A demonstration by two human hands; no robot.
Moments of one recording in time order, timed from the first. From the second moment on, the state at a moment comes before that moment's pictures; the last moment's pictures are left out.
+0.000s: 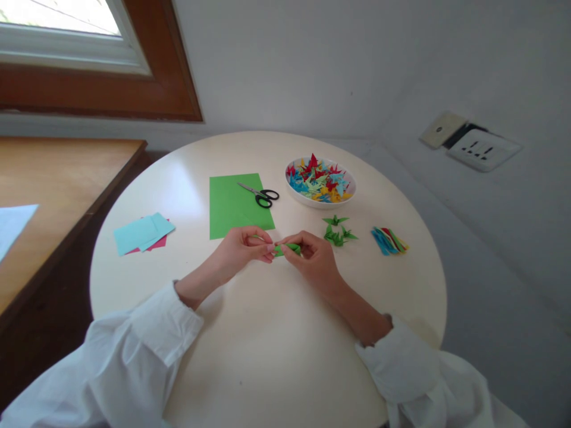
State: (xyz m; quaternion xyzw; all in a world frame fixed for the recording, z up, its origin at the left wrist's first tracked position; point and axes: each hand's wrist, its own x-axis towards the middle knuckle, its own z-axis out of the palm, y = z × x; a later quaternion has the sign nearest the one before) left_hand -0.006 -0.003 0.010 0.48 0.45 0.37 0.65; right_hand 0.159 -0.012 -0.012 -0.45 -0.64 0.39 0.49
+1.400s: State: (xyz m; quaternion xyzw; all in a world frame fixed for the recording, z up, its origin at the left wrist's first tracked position) left_hand 0.008 -0.010 0.004 0.48 0.44 0.47 0.59; right_hand 0.160 -0.009 -0.019 -0.41 -0.69 0.29 0.52
